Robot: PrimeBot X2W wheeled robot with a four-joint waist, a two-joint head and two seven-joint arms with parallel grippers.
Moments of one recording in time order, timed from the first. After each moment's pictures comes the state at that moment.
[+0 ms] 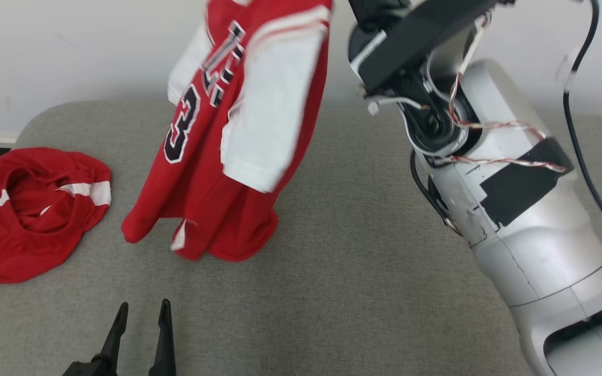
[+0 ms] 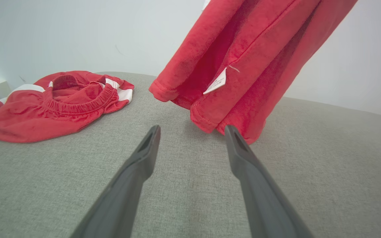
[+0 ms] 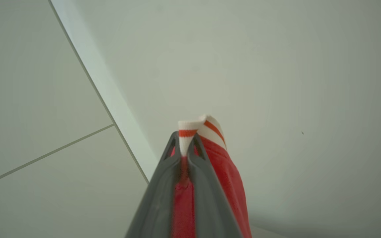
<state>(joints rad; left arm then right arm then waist) 0.01 0.05 0.00 0.18 -0.21 -0.13 -0.26 -1.15 -0.05 0.48 0.54 1.01 0.13 0.03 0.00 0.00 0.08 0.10</state>
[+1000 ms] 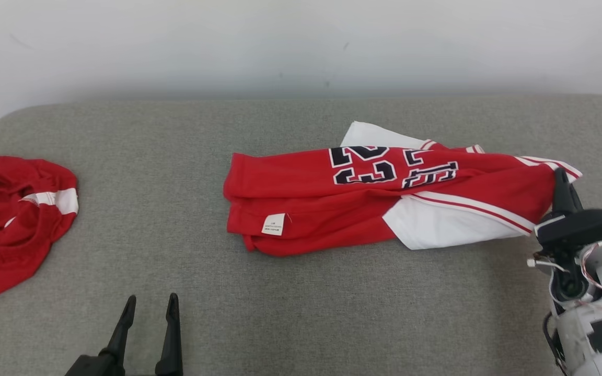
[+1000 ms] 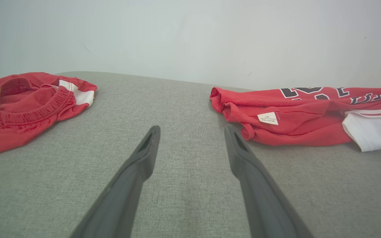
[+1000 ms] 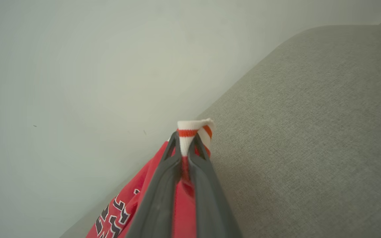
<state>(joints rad) -0.01 0.05 -0.02 0.19 -0.21 -0.13 -0.26 -0.63 -0.20 -0.09 0.81 0.83 0.13 -0.13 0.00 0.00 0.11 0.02</state>
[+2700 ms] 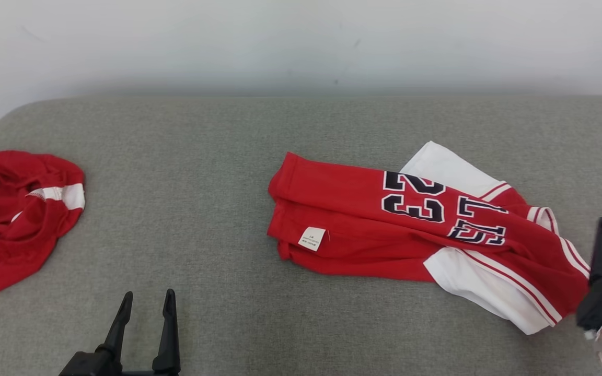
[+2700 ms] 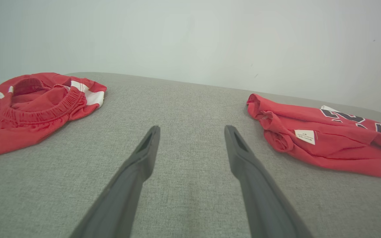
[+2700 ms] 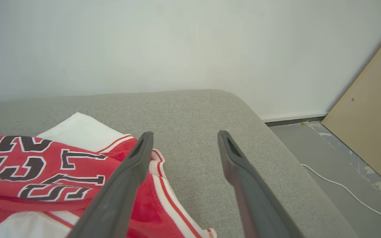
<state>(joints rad) -0.02 0.05 -0.02 0.19 -0.22 -0.13 -0.26 -0.21 -0.07 -0.42 0.07 -0.08 0.13 0.22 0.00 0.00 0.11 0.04</state>
